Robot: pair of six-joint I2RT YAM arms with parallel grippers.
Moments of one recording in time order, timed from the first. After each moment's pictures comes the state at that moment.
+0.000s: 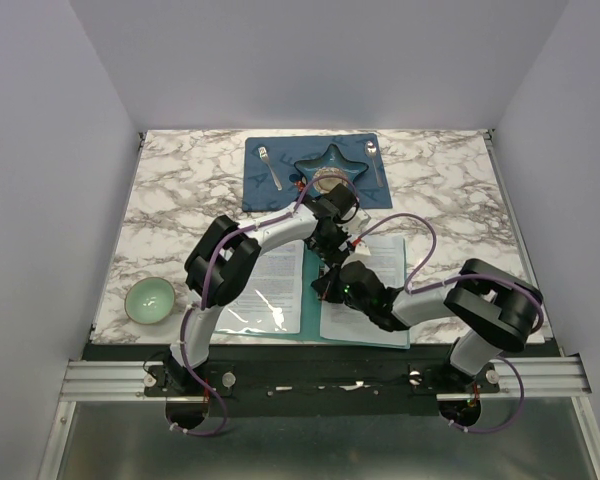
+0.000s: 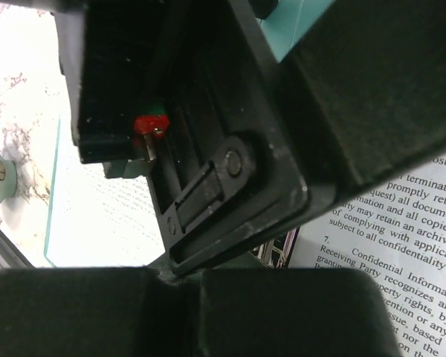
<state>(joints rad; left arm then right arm) -0.78 2.11 1.59 -0.70 0.11 0.09 0.96 1.63 0.46 0.64 0.25 0.92</state>
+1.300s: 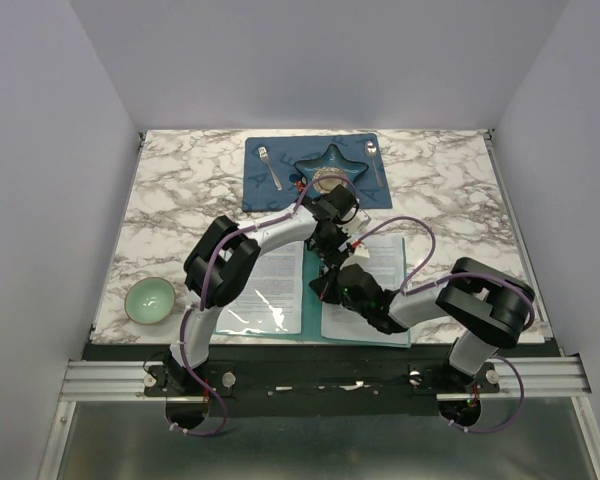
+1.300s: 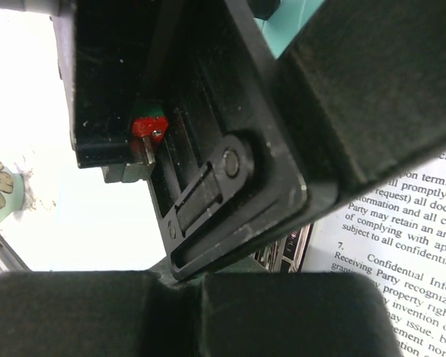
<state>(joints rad) -0.78 2.10 1.57 -0.67 0.09 0.10 0.97 1.69 0.45 0.70 0.29 0.96</state>
